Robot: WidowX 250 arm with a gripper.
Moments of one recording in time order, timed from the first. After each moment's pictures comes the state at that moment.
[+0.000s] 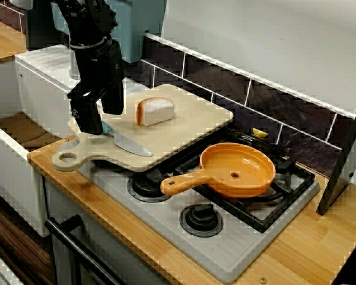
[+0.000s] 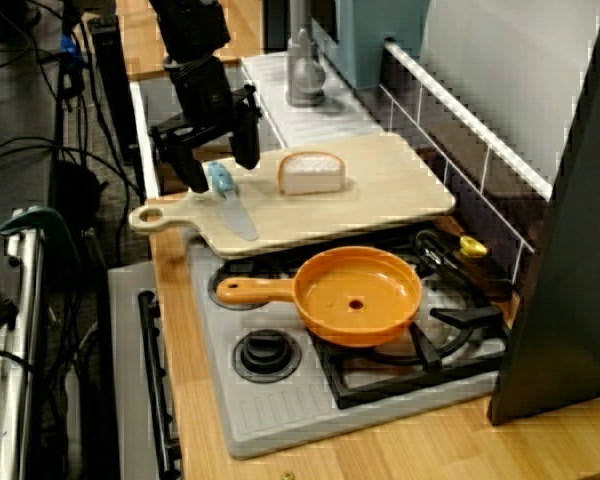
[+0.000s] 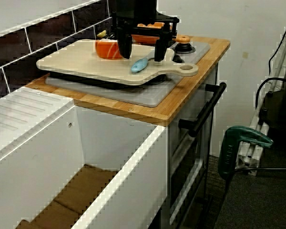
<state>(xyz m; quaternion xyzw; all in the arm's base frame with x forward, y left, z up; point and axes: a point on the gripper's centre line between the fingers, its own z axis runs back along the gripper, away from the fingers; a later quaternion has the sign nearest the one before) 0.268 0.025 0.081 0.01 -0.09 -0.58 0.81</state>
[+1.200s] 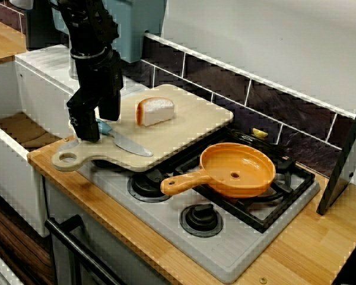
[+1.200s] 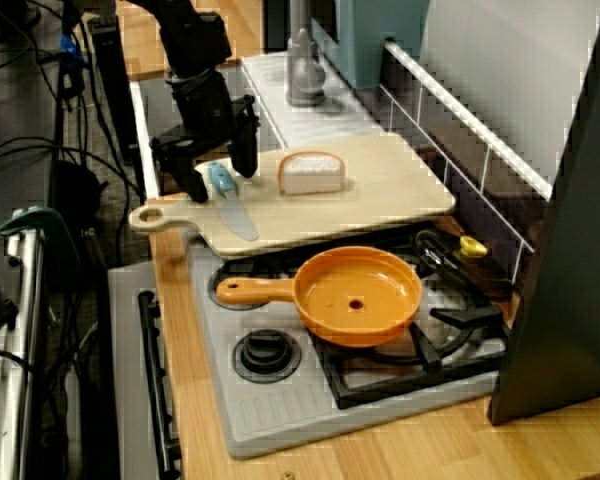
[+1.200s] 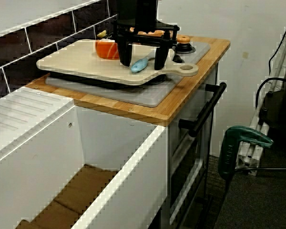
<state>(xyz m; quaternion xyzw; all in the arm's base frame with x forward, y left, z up) 0.266 0.028 0.070 0.03 -0.07 -0.57 0.82</state>
